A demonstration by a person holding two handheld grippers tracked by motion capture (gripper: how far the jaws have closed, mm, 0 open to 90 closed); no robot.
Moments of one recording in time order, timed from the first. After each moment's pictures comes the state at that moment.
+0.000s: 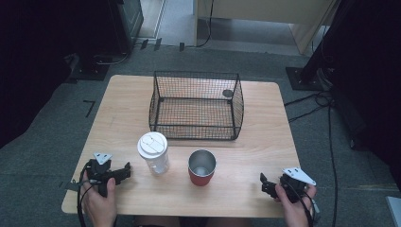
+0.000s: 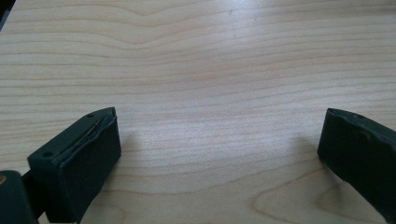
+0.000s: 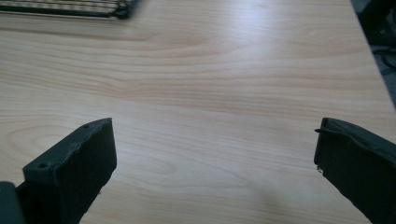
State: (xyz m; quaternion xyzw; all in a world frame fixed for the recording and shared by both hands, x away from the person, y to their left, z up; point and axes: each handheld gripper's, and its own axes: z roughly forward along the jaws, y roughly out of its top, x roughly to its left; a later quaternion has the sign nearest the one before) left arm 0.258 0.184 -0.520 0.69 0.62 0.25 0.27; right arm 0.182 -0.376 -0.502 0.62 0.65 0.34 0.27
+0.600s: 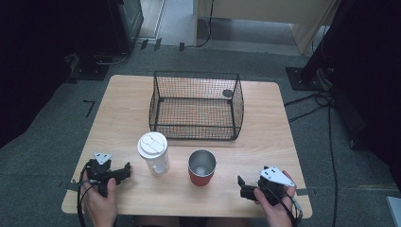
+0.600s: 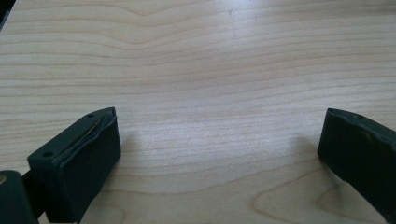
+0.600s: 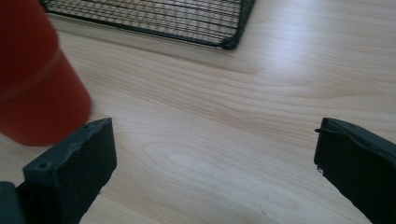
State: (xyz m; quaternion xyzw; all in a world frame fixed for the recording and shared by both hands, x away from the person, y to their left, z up) left arm 0.258 0.184 -0.520 0.69 0.62 0.25 0.27; right arm 0.176 -0.307 -0.477 0.54 0.70 0.38 0.26
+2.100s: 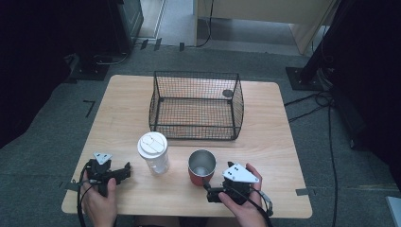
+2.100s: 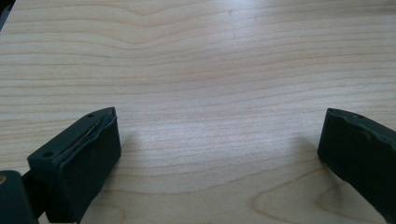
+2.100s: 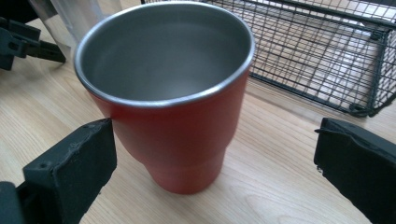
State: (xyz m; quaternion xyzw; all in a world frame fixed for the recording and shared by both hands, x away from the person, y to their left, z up) left arm 0.258 0.183 -0.521 0.69 0.62 0.25 0.28; right arm 0.181 -0.218 -0.450 0.45 0.75 0.43 0.22
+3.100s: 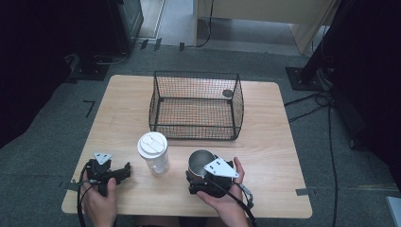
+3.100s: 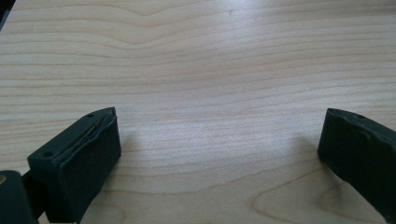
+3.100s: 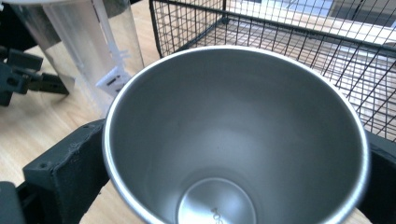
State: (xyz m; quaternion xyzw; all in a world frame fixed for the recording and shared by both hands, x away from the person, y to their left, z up) left arm 0.258 0.183 -0.521 0.69 0.62 0.25 0.28; right arm 0.201 -0.172 -0.456 0.44 0.73 0.46 0.24
